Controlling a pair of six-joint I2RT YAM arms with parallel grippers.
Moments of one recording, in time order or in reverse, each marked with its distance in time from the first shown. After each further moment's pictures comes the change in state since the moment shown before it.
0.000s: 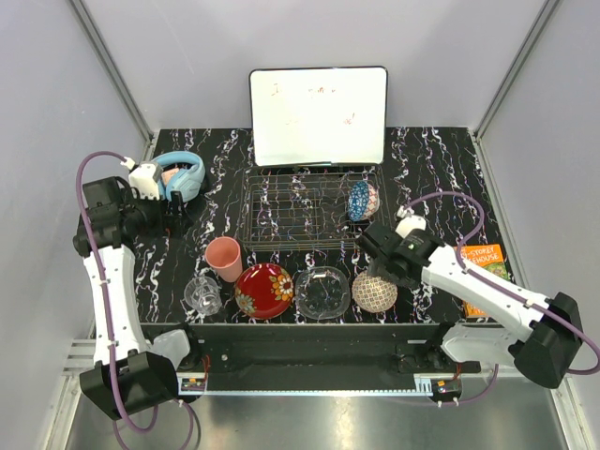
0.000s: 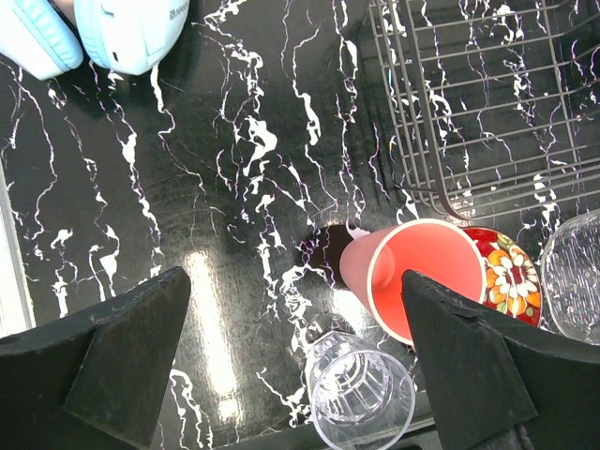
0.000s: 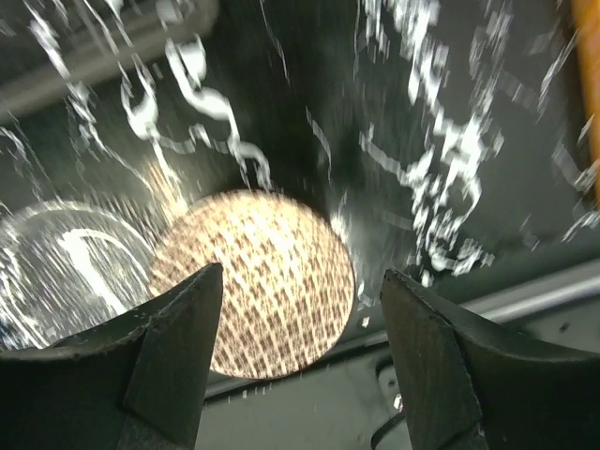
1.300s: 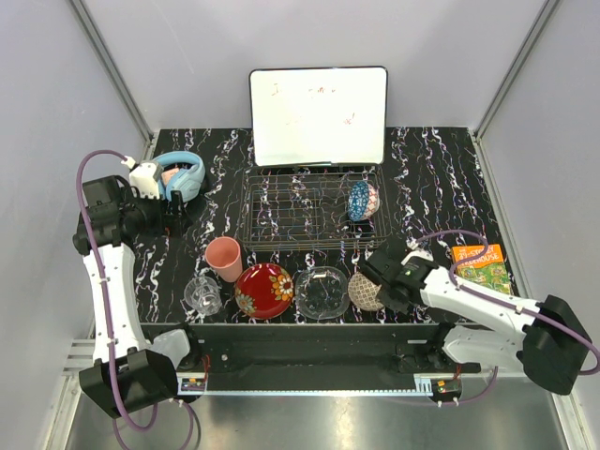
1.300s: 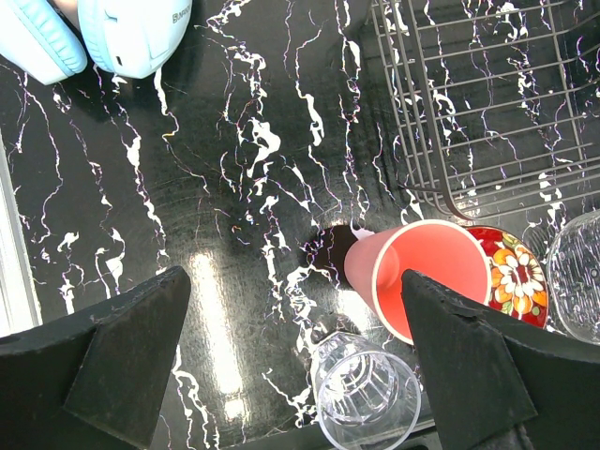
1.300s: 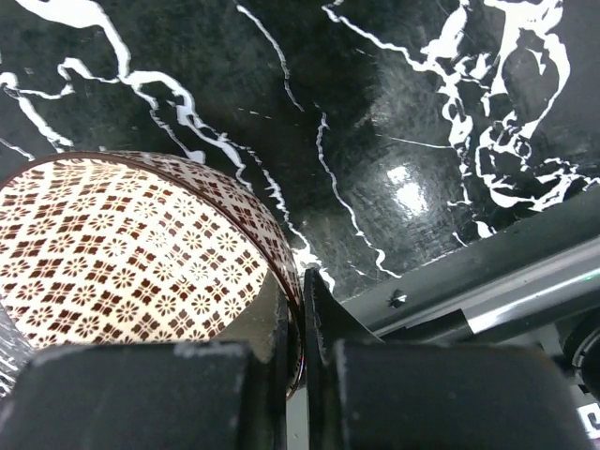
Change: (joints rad) left arm 0.001 0.011 0.008 0.000 -0.001 0.016; right arm 0.049 -0.081 -0.343 0.167 -0.147 0.328
